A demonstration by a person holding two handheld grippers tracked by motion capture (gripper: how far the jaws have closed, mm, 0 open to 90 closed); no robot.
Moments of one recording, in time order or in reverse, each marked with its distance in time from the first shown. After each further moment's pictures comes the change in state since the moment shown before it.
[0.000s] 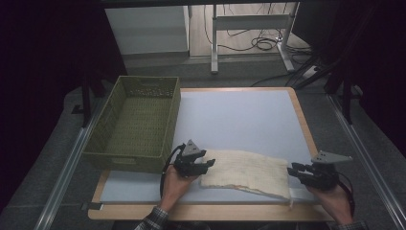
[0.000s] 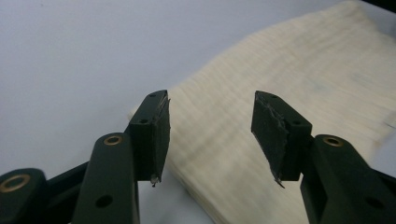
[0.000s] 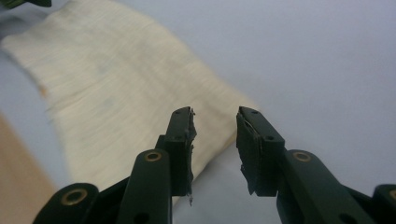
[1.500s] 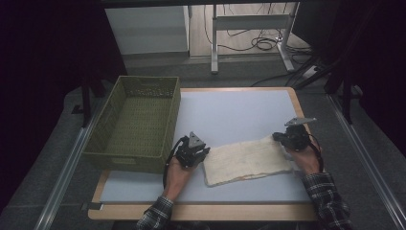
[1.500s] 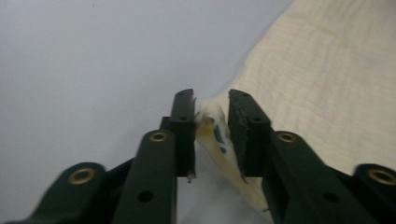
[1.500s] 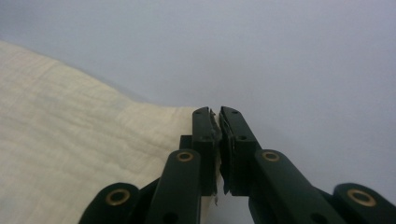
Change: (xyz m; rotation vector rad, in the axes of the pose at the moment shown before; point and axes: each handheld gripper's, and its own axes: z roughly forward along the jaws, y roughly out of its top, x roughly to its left) left arm 0.022 0.012 0.023 0.075 0.159 0.046; right arm -0.053 0.074 0.100 0.059 -0.106 -0.037
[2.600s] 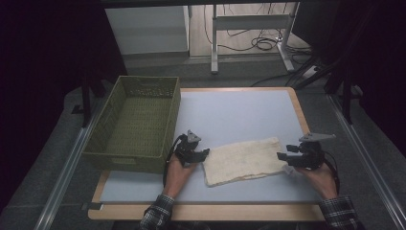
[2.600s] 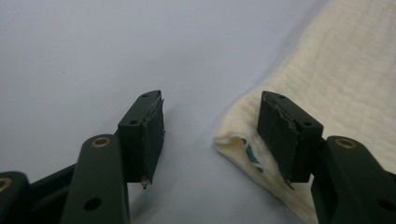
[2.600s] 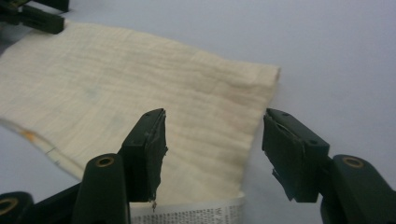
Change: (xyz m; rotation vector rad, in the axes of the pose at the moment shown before) left arm 0.017 -0.008 0.018 0.052 0.013 -0.091; right arm 0.022 -0.038 -0.056 -0.021 0.103 0.082
